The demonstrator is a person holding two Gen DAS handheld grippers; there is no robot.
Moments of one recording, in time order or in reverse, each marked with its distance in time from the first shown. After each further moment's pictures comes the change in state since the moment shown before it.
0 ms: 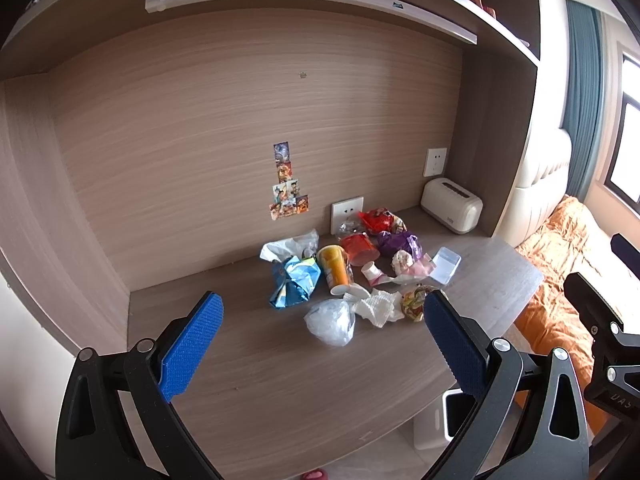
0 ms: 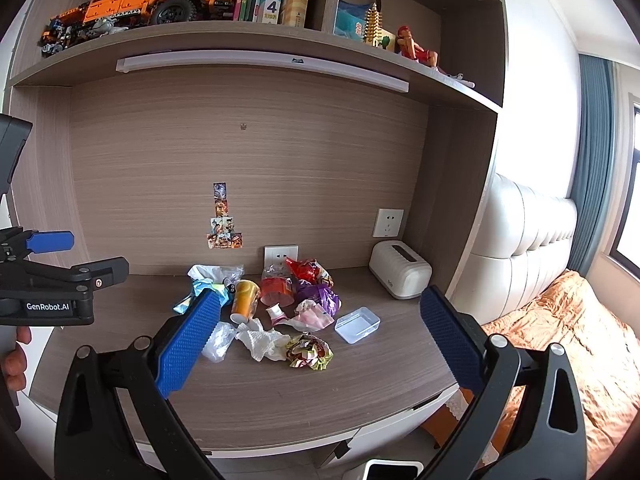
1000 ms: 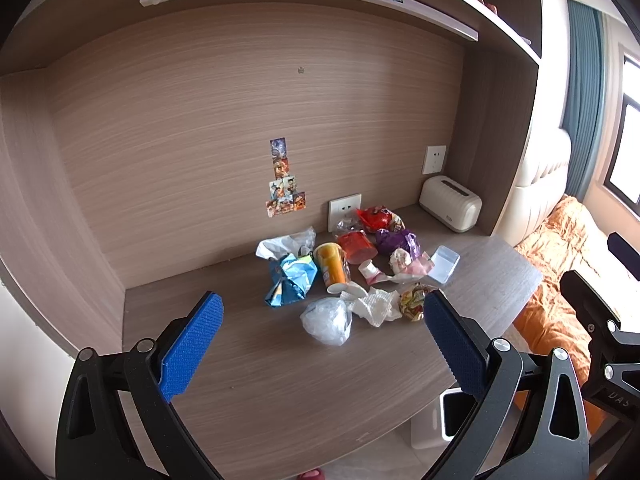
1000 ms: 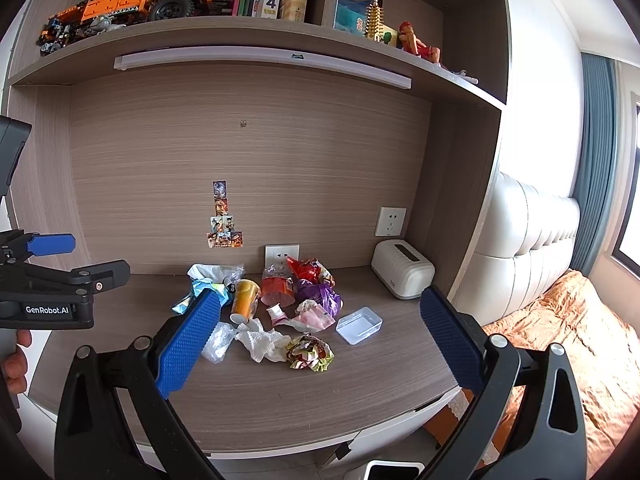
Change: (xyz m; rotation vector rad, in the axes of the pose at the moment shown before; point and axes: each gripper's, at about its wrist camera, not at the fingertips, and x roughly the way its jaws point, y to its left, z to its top) left arm 0.008 -0.002 -0.001 -0.007 0.010 -0.007; right arm 0.006 -0.002 0.000 -0.003 0.006 0.010
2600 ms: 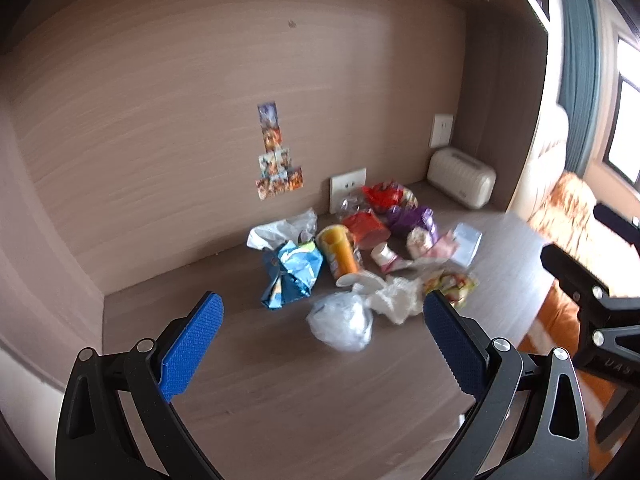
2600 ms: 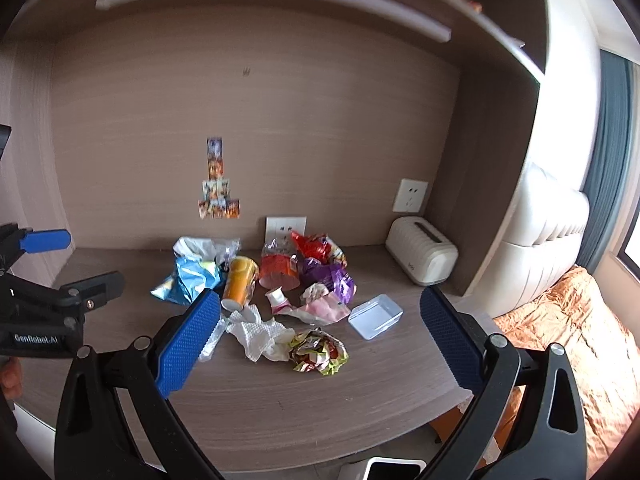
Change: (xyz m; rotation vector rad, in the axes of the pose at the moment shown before) left arm 0.091 0.014 -0.015 0.070 0.061 -0.024; right arm 0.098 0.023 -0.019 -0.040 0.102 0.002
